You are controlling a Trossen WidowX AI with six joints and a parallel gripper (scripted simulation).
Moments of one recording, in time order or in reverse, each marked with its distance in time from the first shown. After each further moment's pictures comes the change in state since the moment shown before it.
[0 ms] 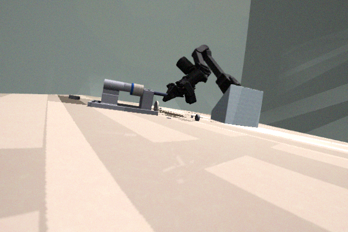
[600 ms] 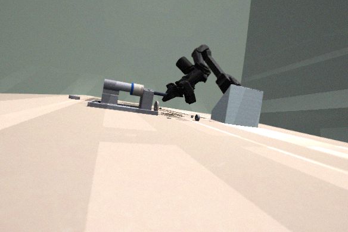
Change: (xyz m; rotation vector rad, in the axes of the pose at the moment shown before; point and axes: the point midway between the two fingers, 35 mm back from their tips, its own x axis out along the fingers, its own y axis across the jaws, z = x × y) arm 0.001 0.000 -0.001 0.000 0.000 0.000
